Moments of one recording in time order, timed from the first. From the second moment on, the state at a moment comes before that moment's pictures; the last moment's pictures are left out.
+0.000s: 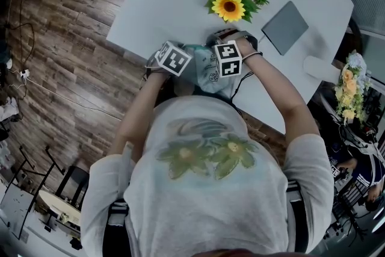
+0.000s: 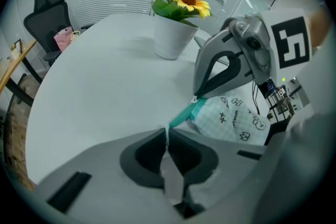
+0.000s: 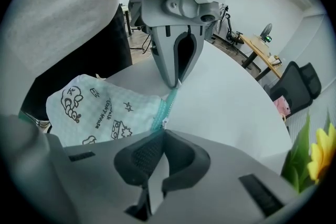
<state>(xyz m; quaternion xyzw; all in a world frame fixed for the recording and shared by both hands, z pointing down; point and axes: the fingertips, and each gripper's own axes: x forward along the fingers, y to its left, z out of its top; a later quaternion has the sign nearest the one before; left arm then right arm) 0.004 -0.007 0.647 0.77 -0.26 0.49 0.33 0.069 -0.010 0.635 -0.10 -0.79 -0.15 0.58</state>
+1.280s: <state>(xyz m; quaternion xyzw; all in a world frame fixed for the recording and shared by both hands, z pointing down) 0.004 -0.008 0.650 0.77 -0.25 0.49 0.32 0.101 -0.020 0.637 -0.06 -0.77 -0.15 0.62</state>
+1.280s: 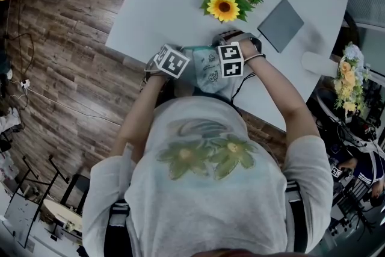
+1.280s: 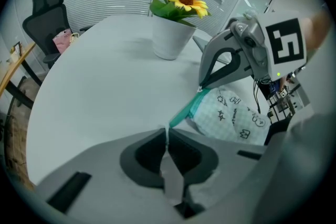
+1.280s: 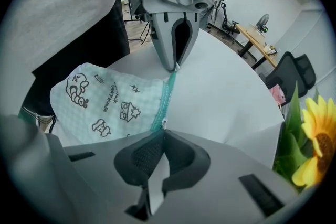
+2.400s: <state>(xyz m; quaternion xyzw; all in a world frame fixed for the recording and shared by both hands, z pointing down) 0.005 -0.008 0.649 0.77 -0.26 0.49 0.32 0.115 -0.022 0.635 -0.04 -0.75 -0.15 0.64</state>
